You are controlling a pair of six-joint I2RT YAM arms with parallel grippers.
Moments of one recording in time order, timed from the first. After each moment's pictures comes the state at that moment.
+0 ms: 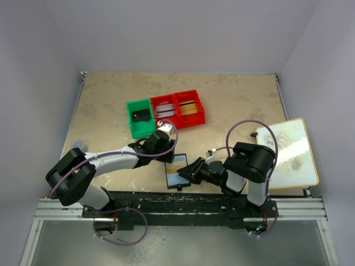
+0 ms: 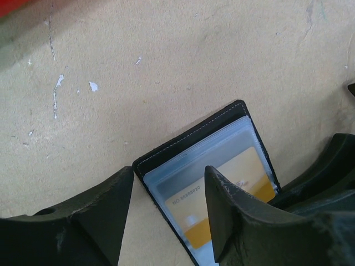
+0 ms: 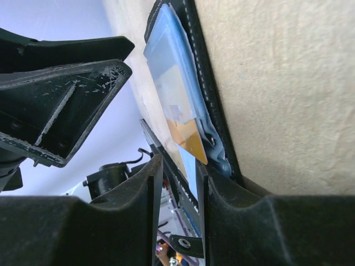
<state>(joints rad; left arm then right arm) -0.82 1.46 0.70 -0.07 -0.13 -0.51 0.95 1.86 0.13 1.33 -0.03 1.59</state>
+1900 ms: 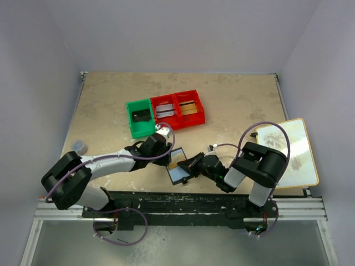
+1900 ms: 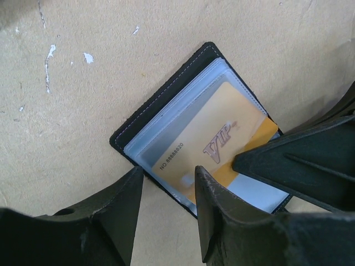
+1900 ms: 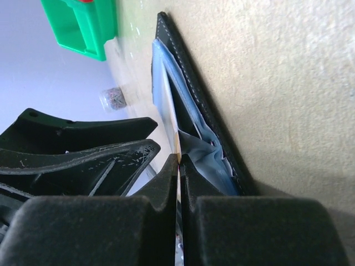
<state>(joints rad) -0.82 1.41 0.63 -0.08 -0.09 -0.50 0.93 1.77 0.24 1.08 0.11 1.63</state>
